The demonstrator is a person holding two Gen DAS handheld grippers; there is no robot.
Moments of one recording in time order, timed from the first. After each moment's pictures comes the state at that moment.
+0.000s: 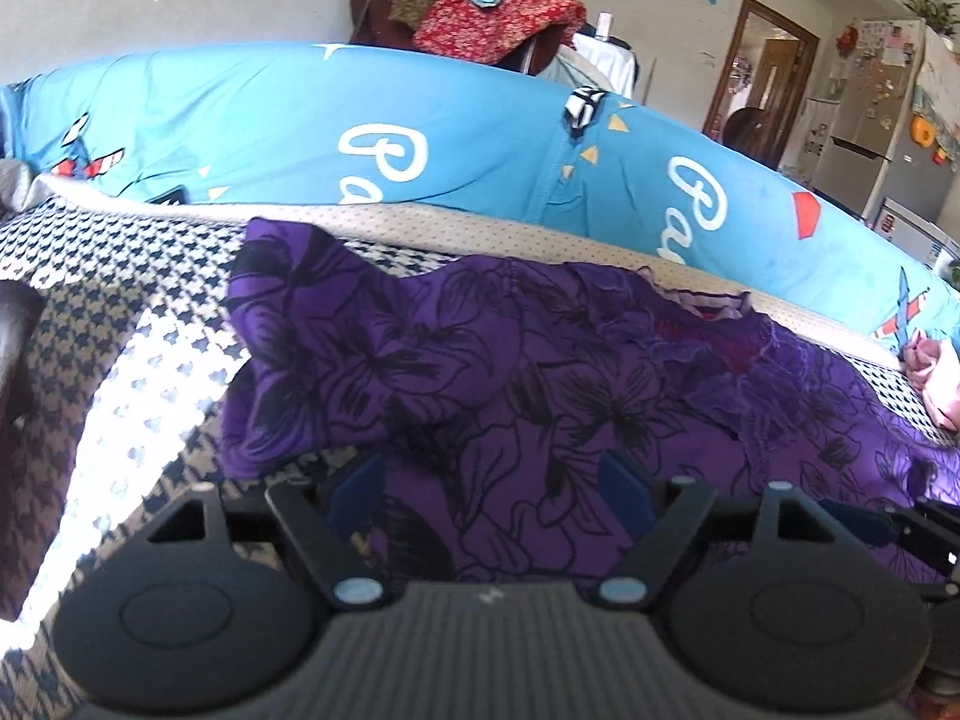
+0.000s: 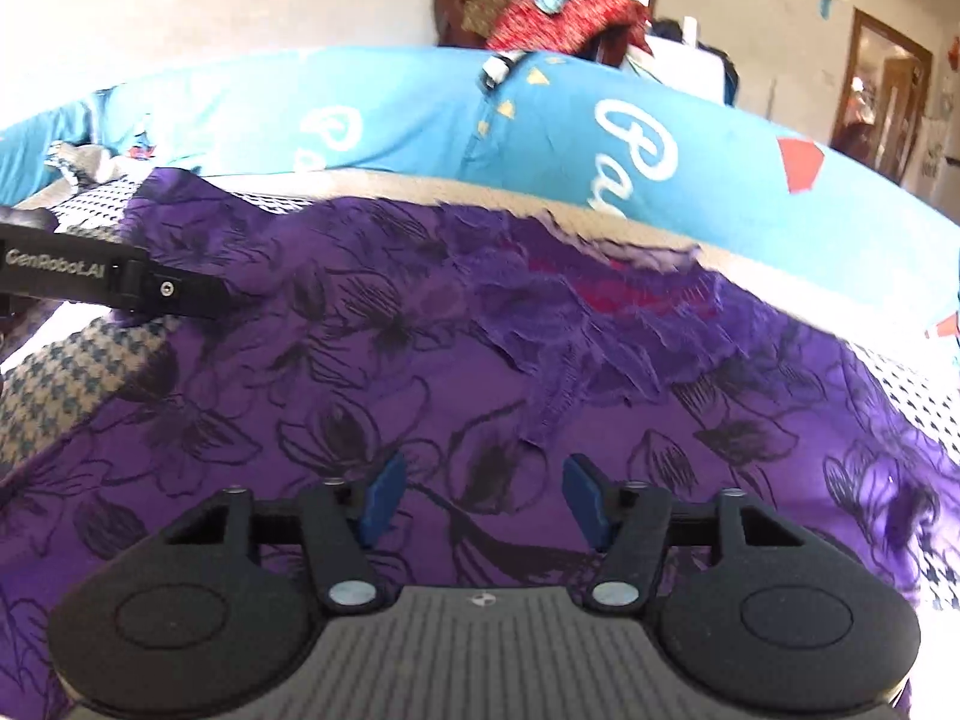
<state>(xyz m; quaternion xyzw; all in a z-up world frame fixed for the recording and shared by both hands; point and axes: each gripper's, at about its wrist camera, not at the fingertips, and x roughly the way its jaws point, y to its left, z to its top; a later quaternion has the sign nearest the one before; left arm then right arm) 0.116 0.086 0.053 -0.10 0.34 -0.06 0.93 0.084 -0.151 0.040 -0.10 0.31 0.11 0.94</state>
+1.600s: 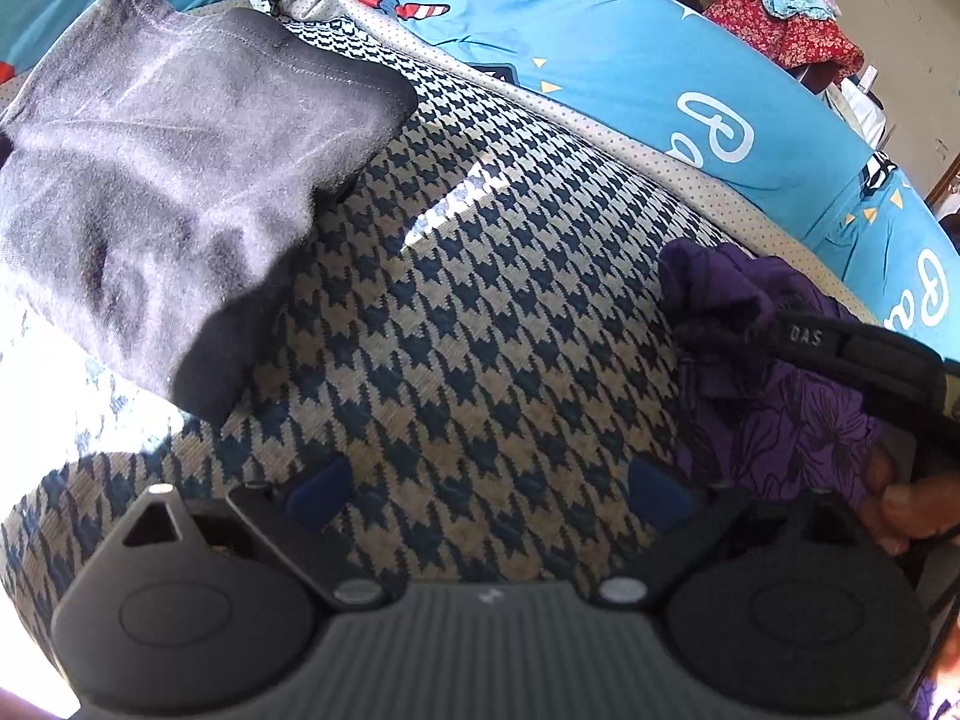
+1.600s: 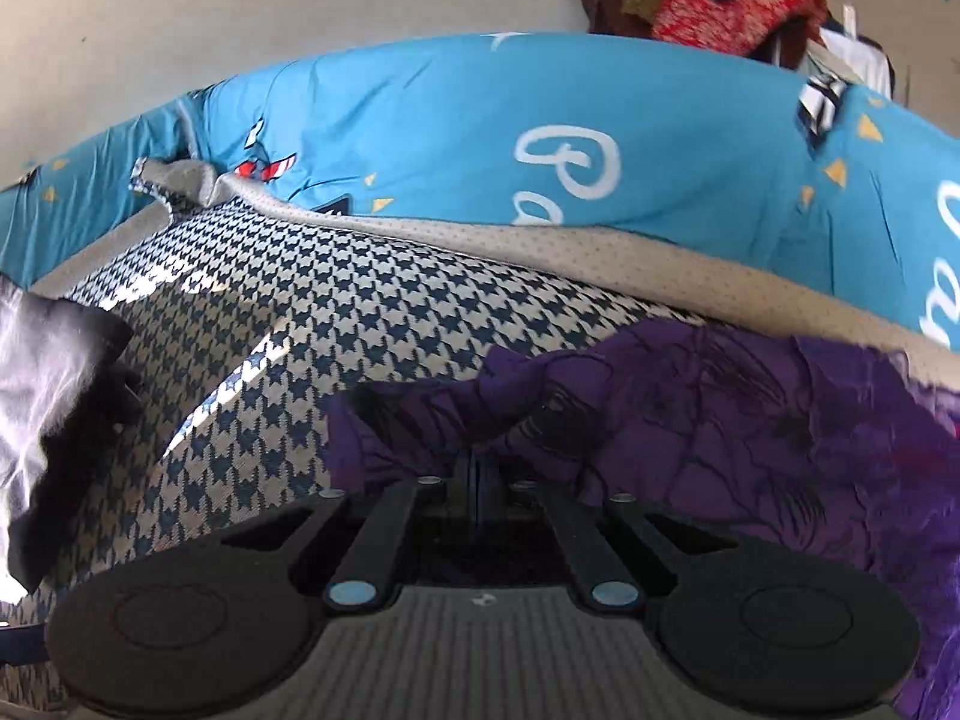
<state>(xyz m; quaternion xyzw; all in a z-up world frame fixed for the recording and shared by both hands) 0.075 0.178 0.028 -0.24 0.41 0.12 0.87 0.219 0.010 0.038 -0.05 0.35 0.22 0.91</state>
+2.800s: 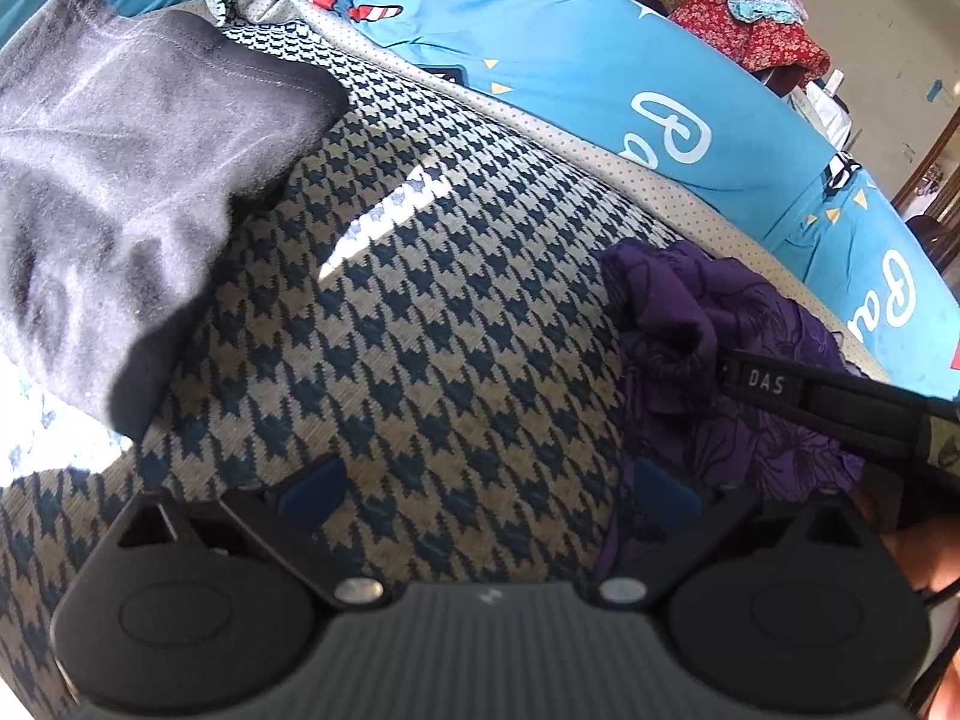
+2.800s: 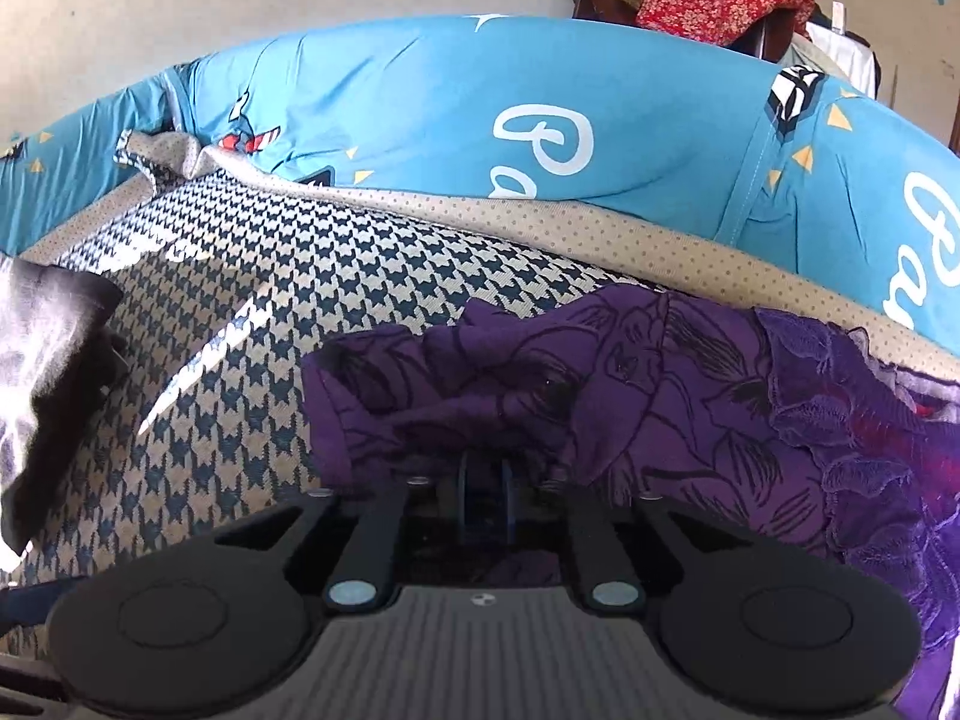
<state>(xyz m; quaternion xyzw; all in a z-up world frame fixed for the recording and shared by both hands) 0.090 0.169 0.024 -0.25 0.39 0.07 0.88 0.205 0.018 0.045 -0.11 0.37 0.20 0.90</state>
